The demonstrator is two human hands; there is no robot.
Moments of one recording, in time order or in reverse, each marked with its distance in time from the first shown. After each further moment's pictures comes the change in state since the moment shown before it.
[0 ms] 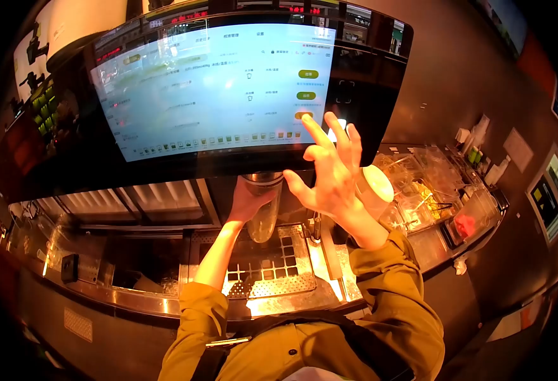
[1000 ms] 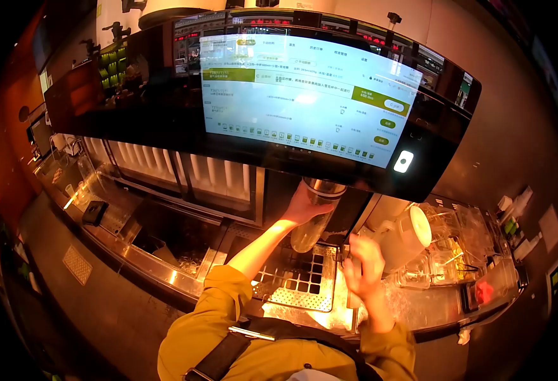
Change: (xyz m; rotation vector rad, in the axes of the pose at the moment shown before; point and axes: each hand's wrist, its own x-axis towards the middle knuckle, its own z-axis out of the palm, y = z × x) left_hand -0.004 -0.013 -0.004 0.085 0.026 0.053; right_hand -0.125 -0.039 -0.014 0.479 -0.143 0.131
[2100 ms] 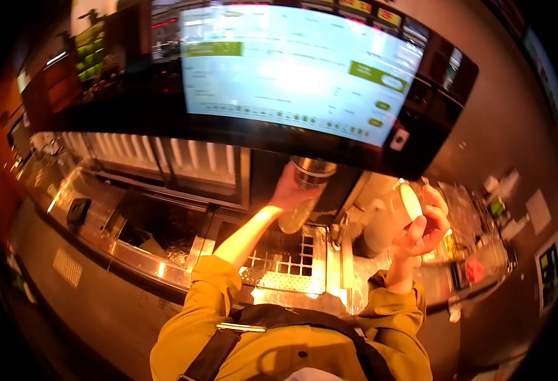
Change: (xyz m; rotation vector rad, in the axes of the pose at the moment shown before) left_hand -0.009 -0.039 -0.007 -0.017 0.083 -0.013; right_hand 0.054 0.019 -0.044 -0.051 0.527 -0.066
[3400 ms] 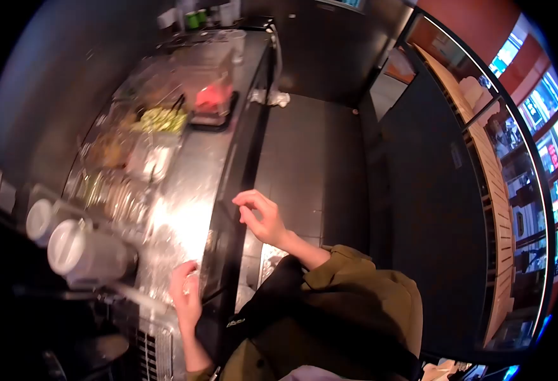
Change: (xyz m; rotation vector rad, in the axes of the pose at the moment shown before) left_hand -0.185 0.033 0.371 0.112 -0.883 -0.177; right_hand -0.141 -0.056 -0.416 -0.578 0.083 0.953
